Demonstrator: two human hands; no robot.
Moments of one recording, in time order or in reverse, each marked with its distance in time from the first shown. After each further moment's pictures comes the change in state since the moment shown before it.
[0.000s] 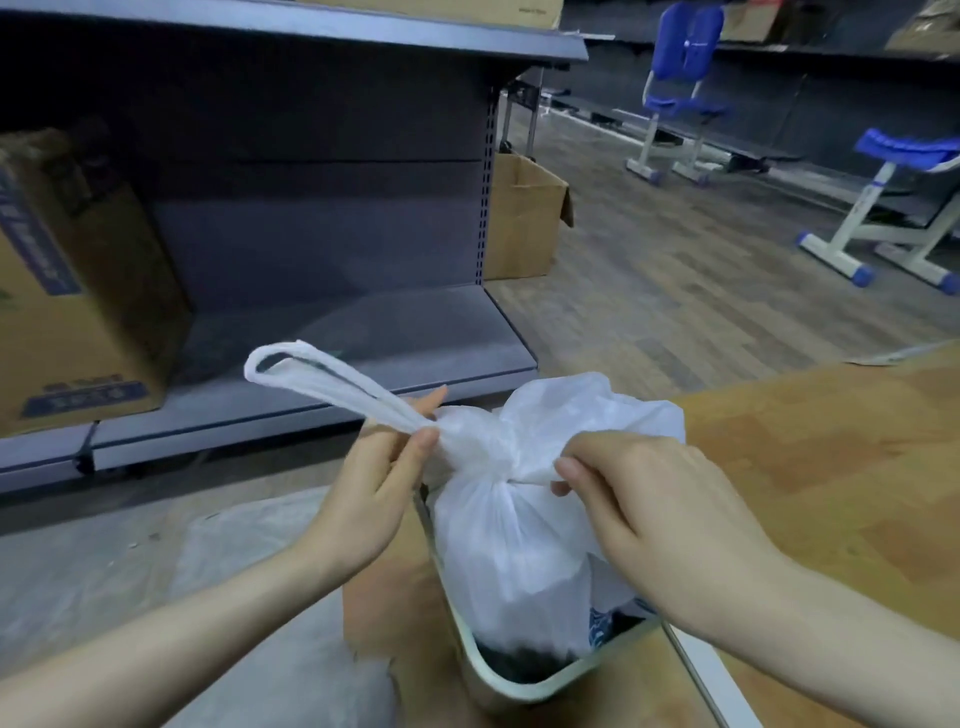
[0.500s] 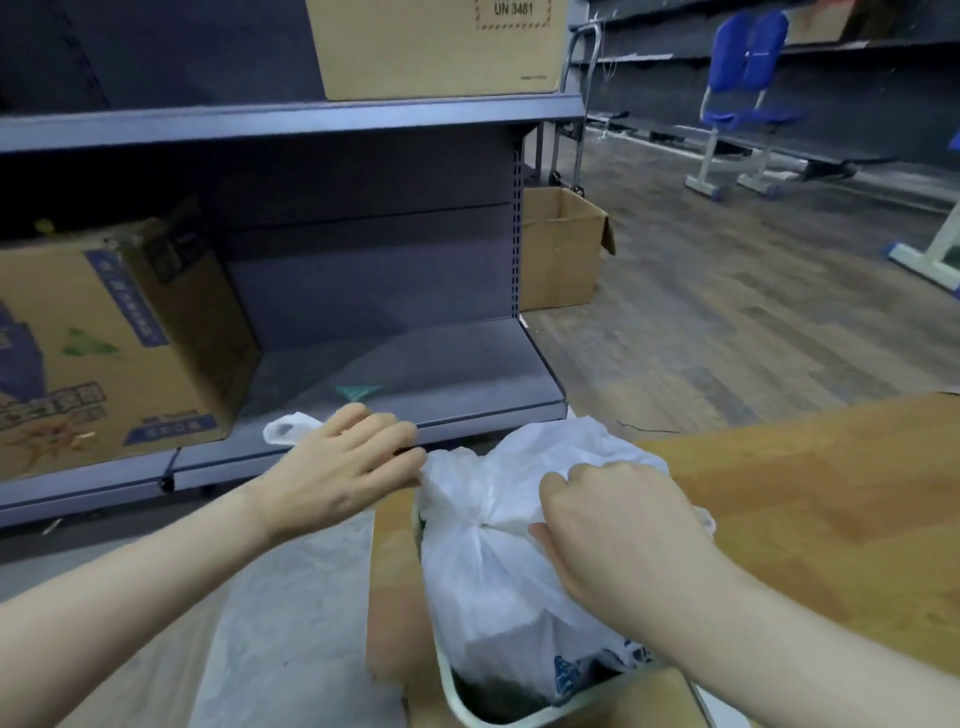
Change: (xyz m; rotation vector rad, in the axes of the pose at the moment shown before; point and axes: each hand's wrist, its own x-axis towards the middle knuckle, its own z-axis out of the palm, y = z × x) left_hand 0.042 0.031 -0.041 1.350 -0.167 0.998; right_hand 0.015 0.024 -0.011 -0.443 -0.035 -0.174
